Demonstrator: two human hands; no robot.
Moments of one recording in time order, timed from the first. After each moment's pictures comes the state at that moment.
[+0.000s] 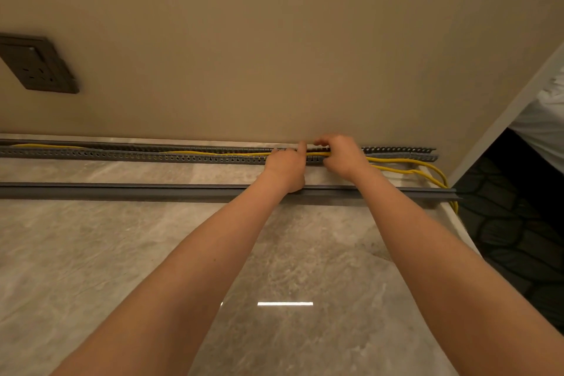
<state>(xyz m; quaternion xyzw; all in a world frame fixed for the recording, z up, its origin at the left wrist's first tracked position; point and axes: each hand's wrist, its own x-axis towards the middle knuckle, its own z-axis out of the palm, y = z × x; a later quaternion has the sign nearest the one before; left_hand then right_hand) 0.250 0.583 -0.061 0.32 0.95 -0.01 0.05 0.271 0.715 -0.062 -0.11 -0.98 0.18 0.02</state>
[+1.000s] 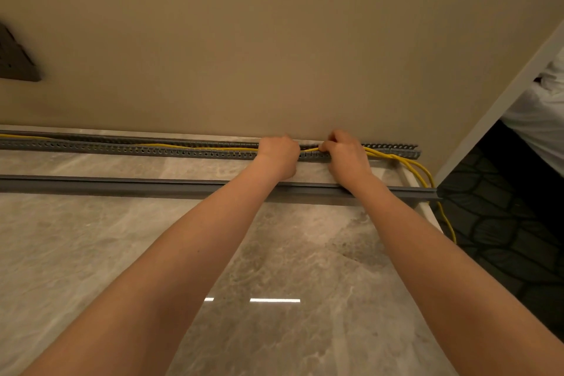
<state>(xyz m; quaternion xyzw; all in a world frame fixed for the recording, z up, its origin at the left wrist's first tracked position) 0.247 0.626 -0.057 0.31 0.95 -0.08 0.01 0.292 0.765 -0.090 -0.05 -0.99 0.04 0.15</state>
